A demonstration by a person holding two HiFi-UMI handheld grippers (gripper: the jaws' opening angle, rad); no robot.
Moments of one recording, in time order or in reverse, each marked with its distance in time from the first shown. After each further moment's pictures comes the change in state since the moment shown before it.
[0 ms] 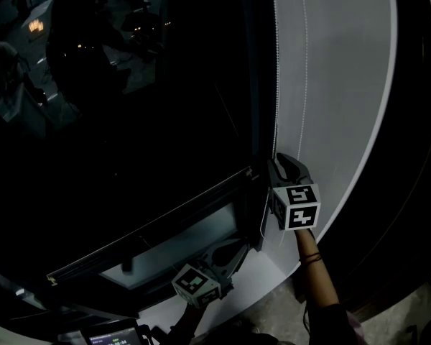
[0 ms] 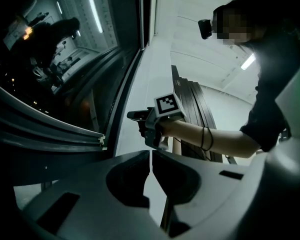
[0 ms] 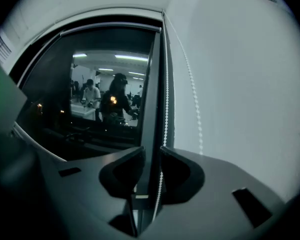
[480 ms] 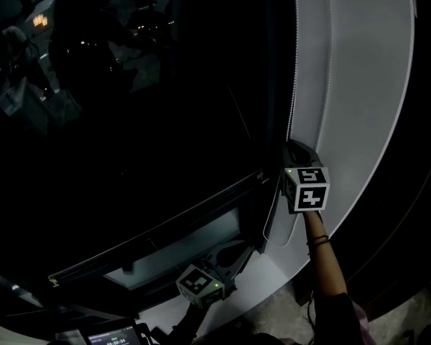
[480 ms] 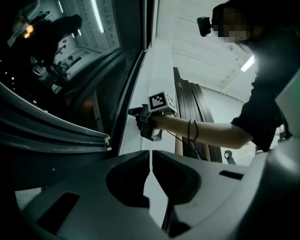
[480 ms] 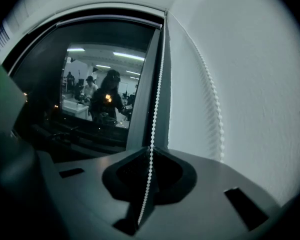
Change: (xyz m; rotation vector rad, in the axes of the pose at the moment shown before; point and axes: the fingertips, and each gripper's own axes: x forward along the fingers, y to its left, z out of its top) left arm -0.009 0.019 0.000 -0.009 -0.008 -0.009; right arm 0.041 -0.022 0.026 -0.038 -0.015 -0.071
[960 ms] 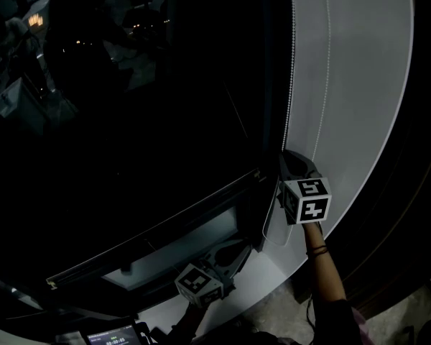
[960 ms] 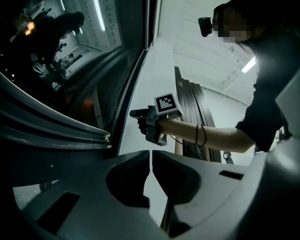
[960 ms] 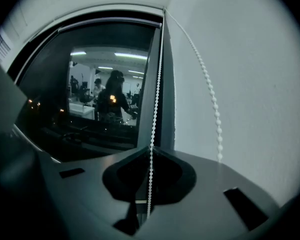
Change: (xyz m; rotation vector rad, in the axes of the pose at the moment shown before) left arm 0.005 0.002 -0.005 -0.015 0.008 -0.006; right arm -0.019 0.013 -0.021 0.030 0.022 0.075
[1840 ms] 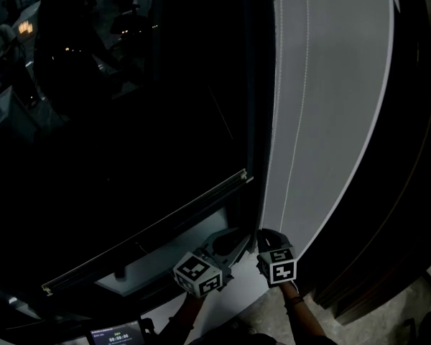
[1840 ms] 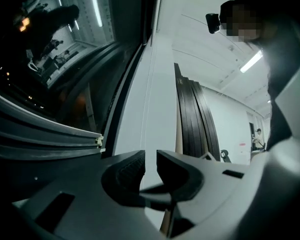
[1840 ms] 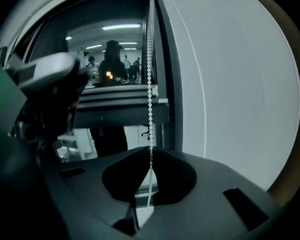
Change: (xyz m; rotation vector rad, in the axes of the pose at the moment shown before) left arm 0.027 0.000 0.014 0.000 0.041 -0.028; right arm -0.102 0.093 -0.215 0.169 0.374 0.071
